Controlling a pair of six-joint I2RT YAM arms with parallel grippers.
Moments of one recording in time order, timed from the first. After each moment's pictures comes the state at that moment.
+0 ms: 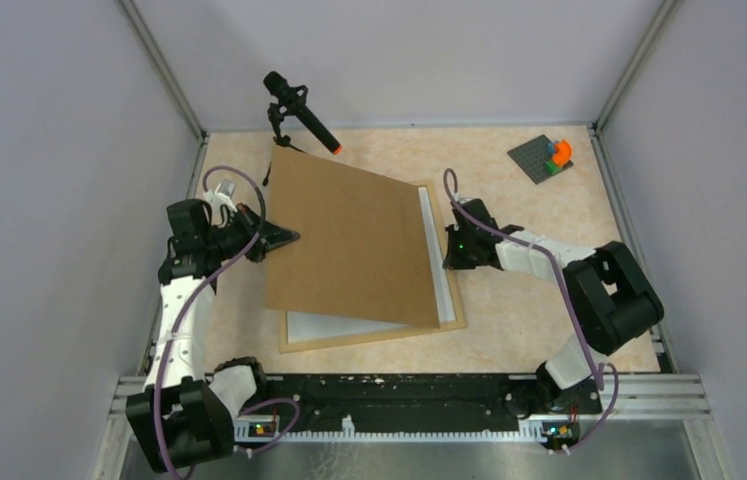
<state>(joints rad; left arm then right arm) 0.23 1.01 0.81 -0.41 0.96 -0.72 0.51 1.62 0.87 -0.24 0.02 0.42</state>
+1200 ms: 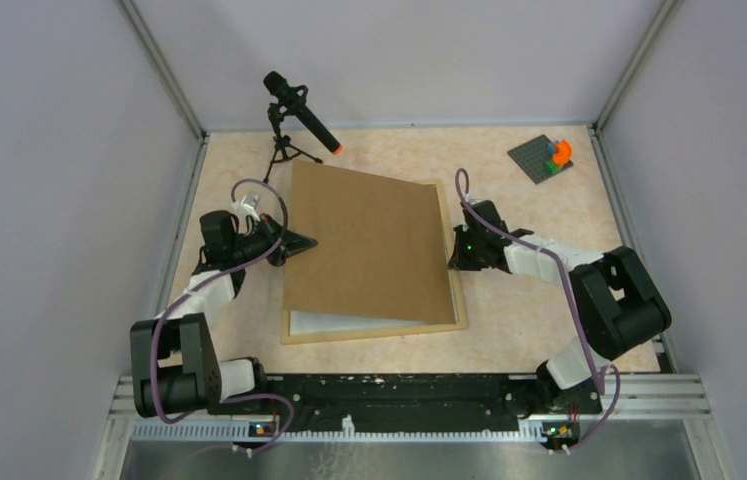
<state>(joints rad) 0.14 1.27 0.55 0.21 0.98 -0.85 0.46 1.57 0.80 -0.18 -0.03 0.45</state>
